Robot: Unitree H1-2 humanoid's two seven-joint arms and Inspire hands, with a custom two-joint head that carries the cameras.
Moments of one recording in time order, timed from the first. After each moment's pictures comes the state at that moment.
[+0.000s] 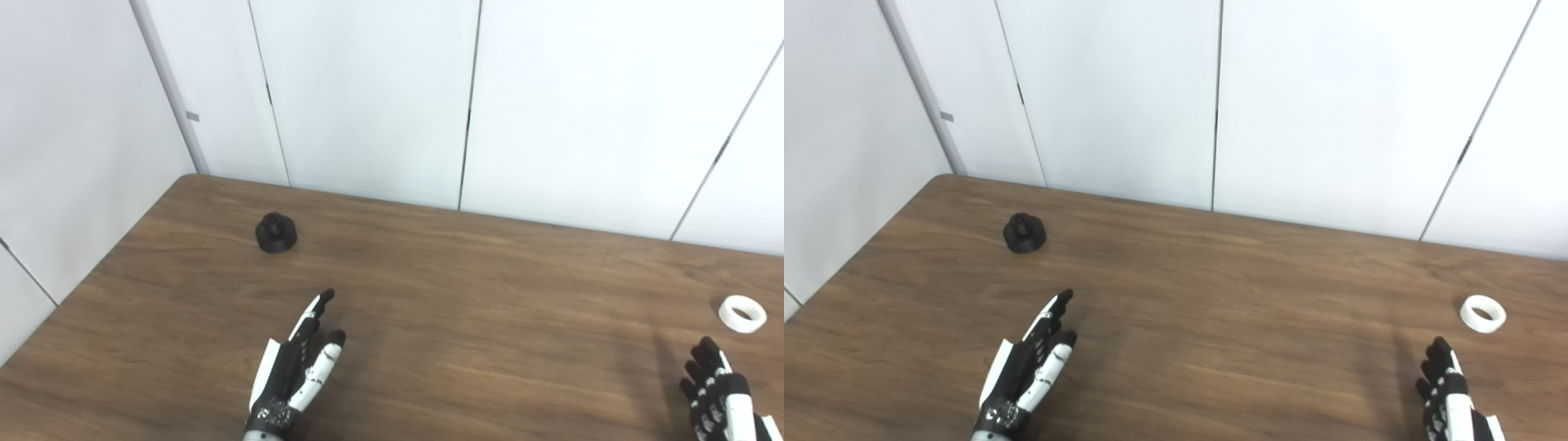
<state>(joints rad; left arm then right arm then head) 0.27 0.11 0.00 -0.24 0.13 -0.11 0.12 0.13 -0.12 -0.09 -0.30 0.11 0.18 0.11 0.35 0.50</state>
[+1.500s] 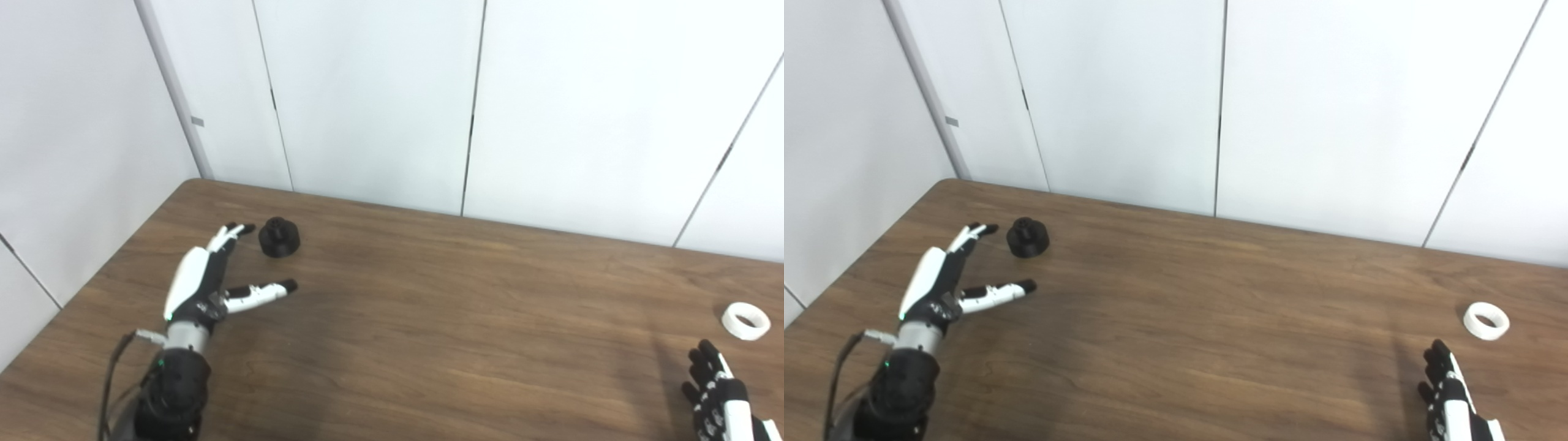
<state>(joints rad) -0.05 0.41 0.21 -0.14 0.39 0.29 0.06 0.12 -0.12 -0.08 -0.28 0.07 0.15 0.08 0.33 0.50</state>
